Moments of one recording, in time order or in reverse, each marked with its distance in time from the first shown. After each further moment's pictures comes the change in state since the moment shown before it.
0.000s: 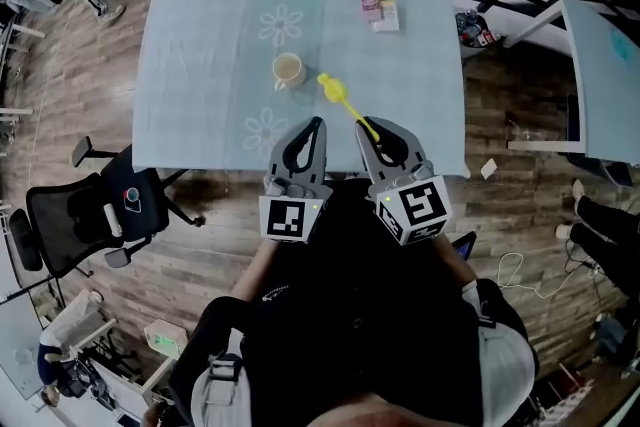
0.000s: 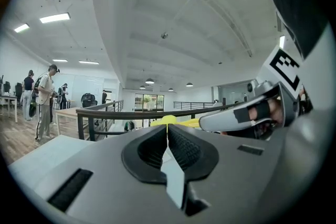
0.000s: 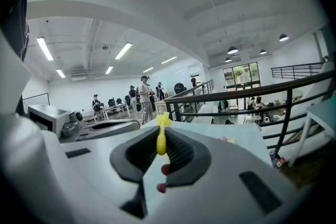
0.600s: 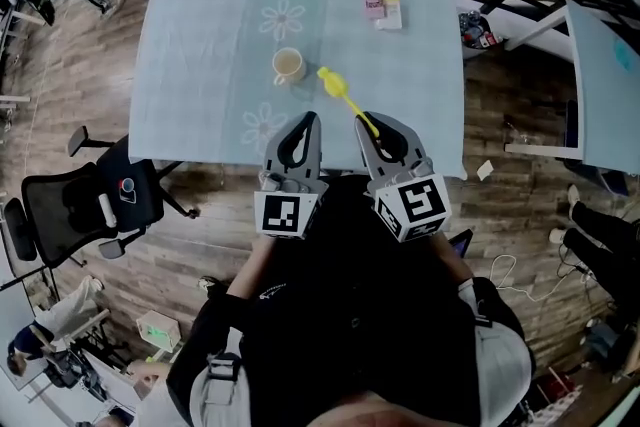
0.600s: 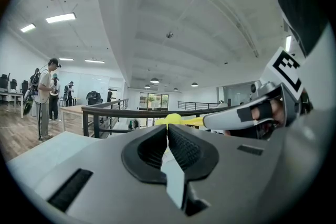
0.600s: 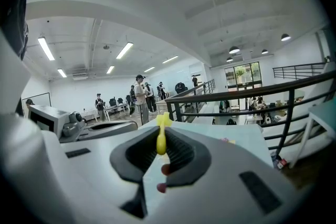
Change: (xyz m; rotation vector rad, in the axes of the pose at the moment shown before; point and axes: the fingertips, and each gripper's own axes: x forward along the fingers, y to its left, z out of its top) left arm 0.002 0.014 -0.004 -0.026 0.000 0.046; right arm 0.009 -0.003 0.001 -0.003 0.006 0.009
